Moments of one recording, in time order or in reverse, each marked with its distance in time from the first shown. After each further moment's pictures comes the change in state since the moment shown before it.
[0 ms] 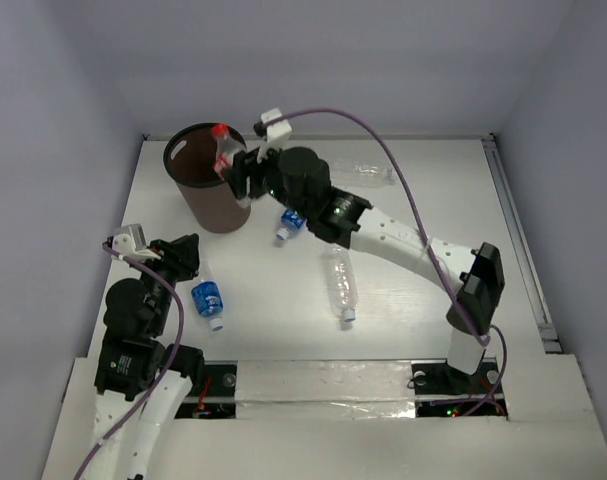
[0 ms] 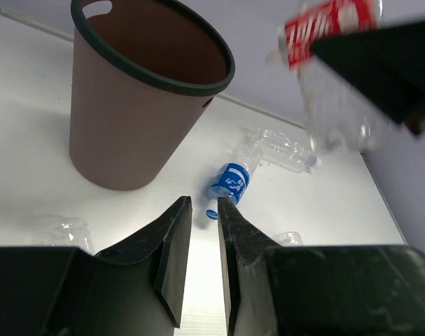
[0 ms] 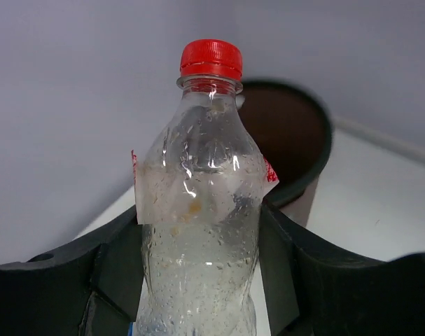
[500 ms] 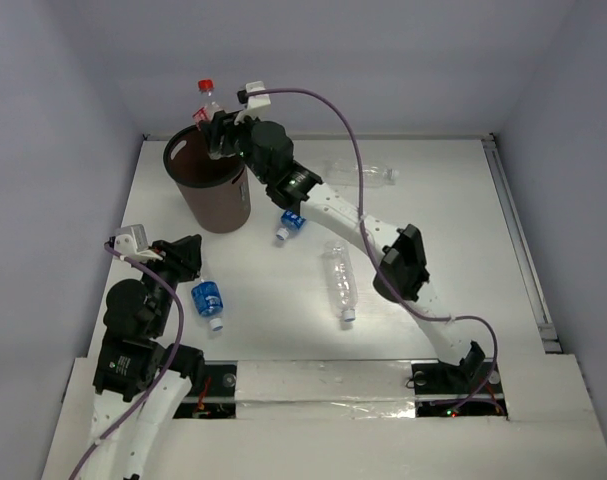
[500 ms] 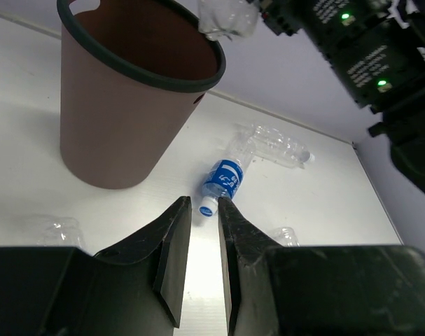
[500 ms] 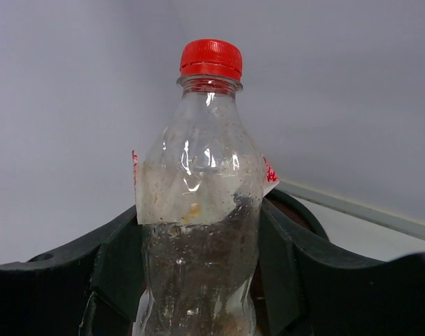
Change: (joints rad) left arm -0.035 -0.005 0.000 0.000 -0.010 -0.003; right arm -0.124 0.551 0.654 0.146 -0.002 0.022
